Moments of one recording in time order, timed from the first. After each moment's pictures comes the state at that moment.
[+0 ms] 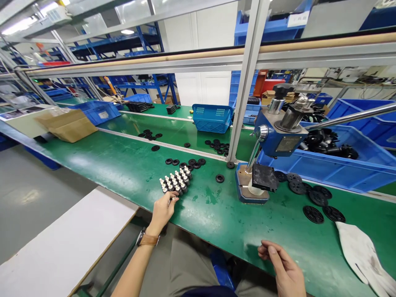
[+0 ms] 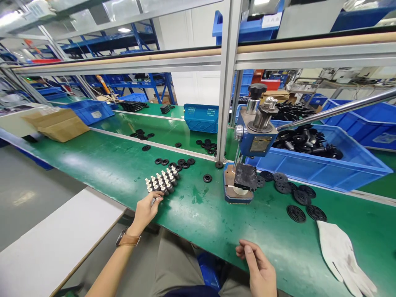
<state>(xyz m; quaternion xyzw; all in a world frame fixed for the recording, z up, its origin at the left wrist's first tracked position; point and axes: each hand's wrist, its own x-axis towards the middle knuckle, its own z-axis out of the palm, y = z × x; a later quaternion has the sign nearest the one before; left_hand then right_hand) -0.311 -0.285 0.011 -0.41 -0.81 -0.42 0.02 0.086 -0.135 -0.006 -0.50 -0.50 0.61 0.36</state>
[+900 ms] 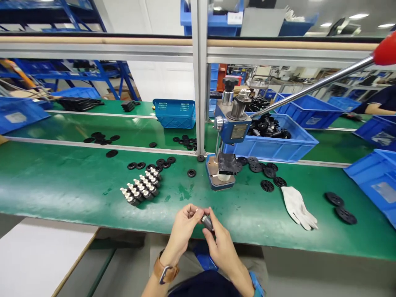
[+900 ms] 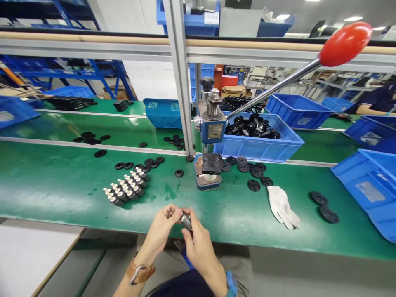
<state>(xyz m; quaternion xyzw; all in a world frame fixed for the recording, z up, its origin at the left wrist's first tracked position) -0.139 -0.212 0.061 -0.22 -0.55 -0.65 -0.47 0.013 -0.172 0.012 -0.28 -0.77 0.45 0.35</state>
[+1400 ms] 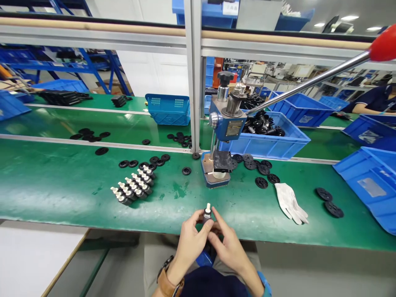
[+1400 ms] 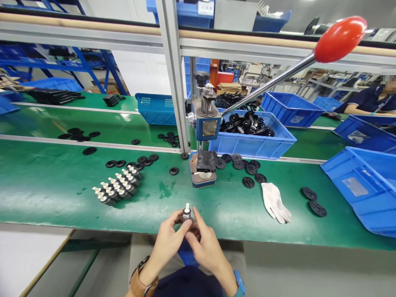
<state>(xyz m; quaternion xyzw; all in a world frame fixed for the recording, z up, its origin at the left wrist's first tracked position) -0.098 -0.217 0.046 -0.40 -0.66 -0.53 -0.35 0.047 -0.160 0.014 -0.27 -0.71 0.59 0.28</state>
